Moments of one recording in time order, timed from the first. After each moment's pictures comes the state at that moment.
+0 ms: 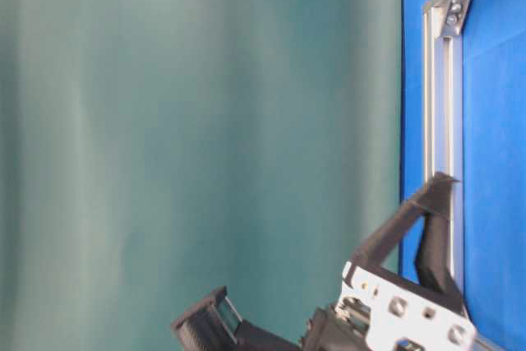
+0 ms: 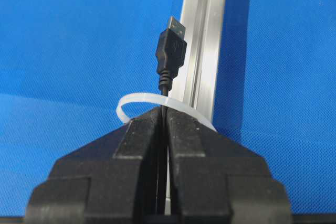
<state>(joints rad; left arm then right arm) 0.00 0.15 0.87 -0.09 -0.69 -0.02 0.28 -0.13 1.17 0.18 -0.57 0.07</state>
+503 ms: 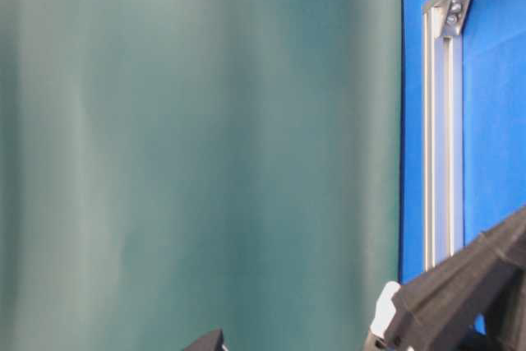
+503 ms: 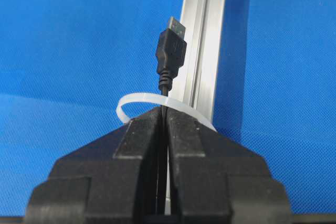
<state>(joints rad) -0.23 0.15 0.87 -0.09 -0.70 -0.05 0.28 -0.13 1.17 0.18 -0.57 0.07</state>
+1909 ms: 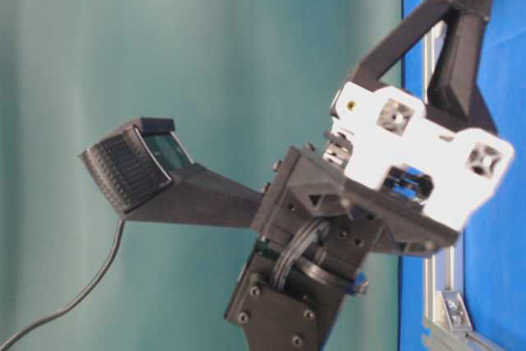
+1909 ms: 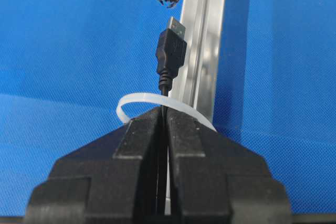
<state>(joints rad) -0.16 0.30 0.45 -0.09 -0.42 -0.03 0.28 -0.13 1.17 0.18 -0.57 0.07</state>
